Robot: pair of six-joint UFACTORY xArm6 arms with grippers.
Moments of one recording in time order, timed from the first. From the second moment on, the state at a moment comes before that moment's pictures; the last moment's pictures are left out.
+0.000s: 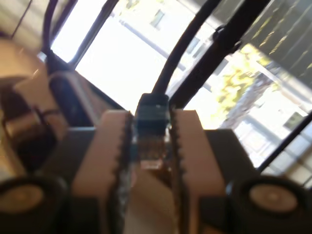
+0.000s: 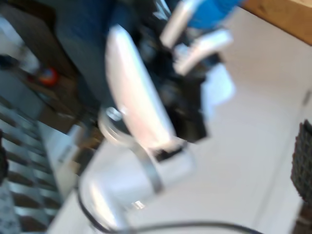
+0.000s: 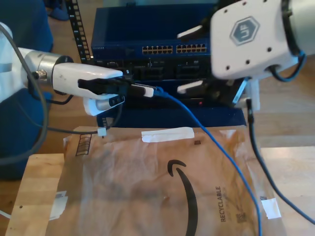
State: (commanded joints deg) left arm 12.4 3.9 -63.3 -76.2 120.3 -95.3; right arm 19.1 -38.7 -51.9 50.0 58.3 77.6
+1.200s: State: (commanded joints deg) left arm 13.1 6.5 -58.6 -85.5 132.4 -96.0; right arm 34.9 -46.9 -36.9 50.0 29.5 66.2
